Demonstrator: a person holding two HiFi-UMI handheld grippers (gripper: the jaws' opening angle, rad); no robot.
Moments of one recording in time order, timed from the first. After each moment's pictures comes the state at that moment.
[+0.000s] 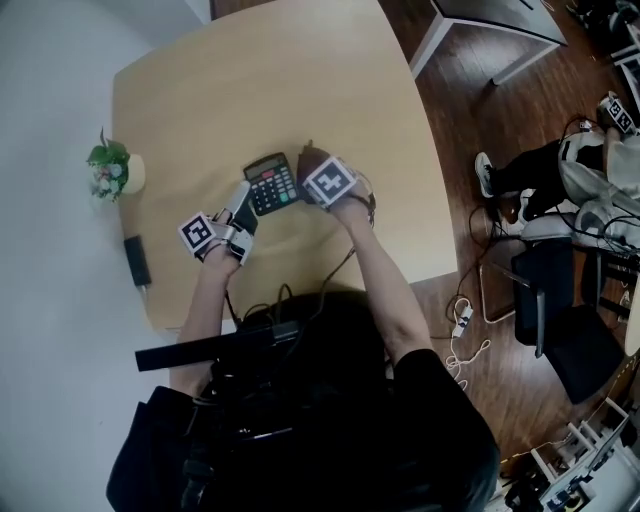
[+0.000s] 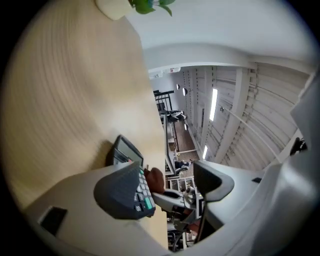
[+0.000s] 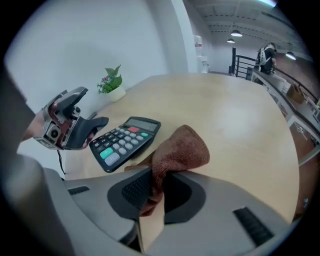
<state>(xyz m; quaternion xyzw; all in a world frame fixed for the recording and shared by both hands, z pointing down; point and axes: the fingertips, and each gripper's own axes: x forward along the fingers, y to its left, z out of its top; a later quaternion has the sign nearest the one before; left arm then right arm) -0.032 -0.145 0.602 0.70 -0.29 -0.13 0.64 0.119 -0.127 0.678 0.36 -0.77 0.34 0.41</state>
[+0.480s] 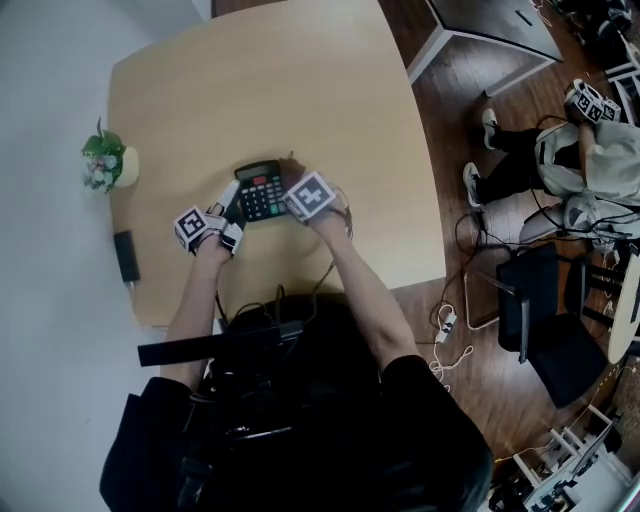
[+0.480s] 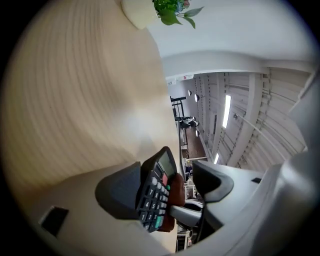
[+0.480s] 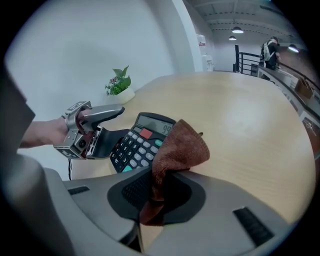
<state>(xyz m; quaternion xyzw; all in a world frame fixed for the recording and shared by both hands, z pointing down) -0.077 -0.161 0.674 0.65 -0.35 -0.12 0.66 0.053 -0.116 0.683 0.33 -0.79 0.35 0.37</state>
